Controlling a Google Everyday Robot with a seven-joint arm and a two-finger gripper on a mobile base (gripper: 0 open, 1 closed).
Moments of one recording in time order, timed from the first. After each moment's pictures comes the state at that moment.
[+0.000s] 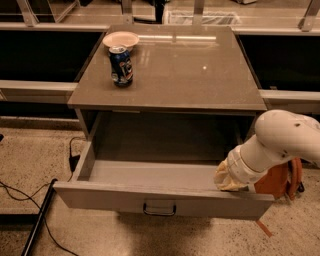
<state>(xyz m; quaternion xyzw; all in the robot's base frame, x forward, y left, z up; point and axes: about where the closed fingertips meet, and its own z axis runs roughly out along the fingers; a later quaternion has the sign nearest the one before) 0.461 -0.189 0.652 -0.77 0.62 0.07 0.16</state>
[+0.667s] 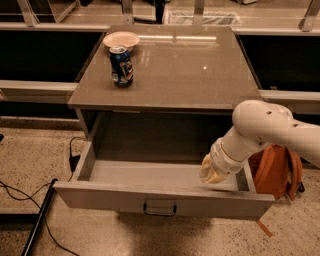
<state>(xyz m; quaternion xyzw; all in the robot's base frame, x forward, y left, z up) 0.481 -0.156 0.647 -0.76 0.63 0.10 0.14</state>
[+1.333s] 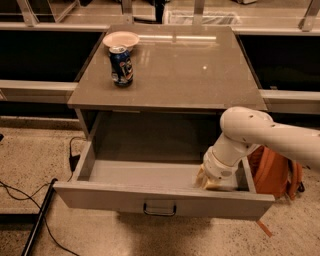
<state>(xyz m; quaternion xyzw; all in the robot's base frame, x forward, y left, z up) 0.468 -0.142 0.606 -0.74 0.65 0.17 0.08</state>
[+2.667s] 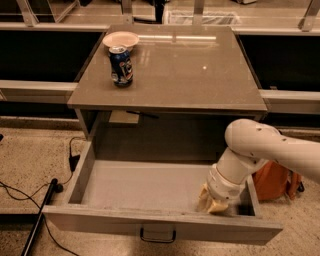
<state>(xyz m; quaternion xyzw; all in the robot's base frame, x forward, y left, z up) 0.393 -0.135 0.611 -0.75 0.62 0.22 0.05</state>
